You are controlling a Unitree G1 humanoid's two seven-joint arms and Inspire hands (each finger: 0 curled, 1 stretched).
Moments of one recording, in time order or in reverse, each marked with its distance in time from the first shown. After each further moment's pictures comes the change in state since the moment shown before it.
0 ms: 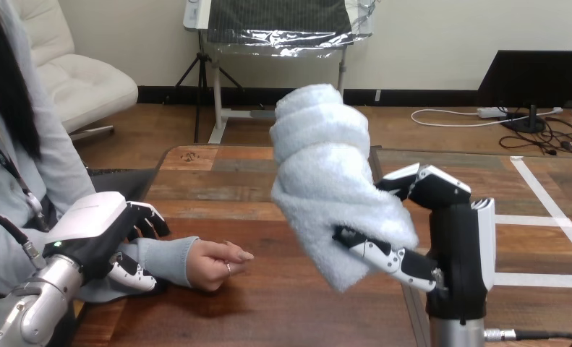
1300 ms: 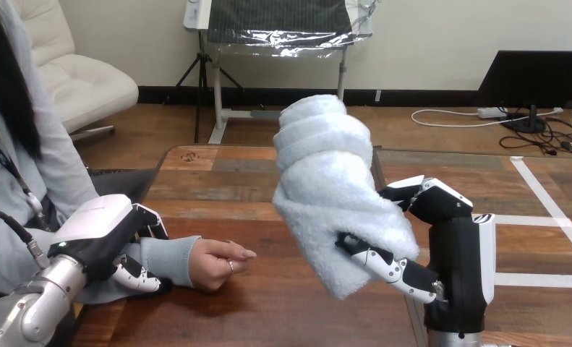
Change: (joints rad) left arm -0.012 -0.001 -0.014 0.012 -0.019 -0.025 -0.040; right arm 0.046 0.052 -0.050 -0.020 0.045 0.001 0.083
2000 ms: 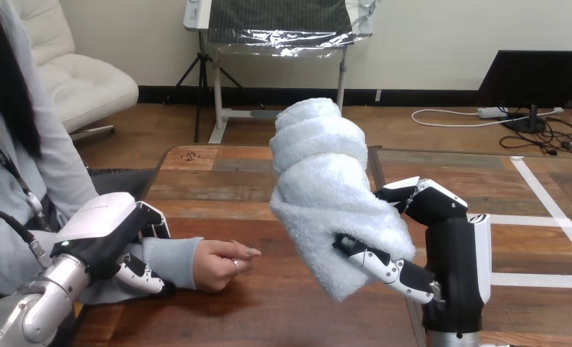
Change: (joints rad) left arm 0.012 0.002 -0.002 -0.025 -0.018 -0.034 0.009; right arm 0.000 0.004 -0.006 0.015 0.024 0.011 0.041
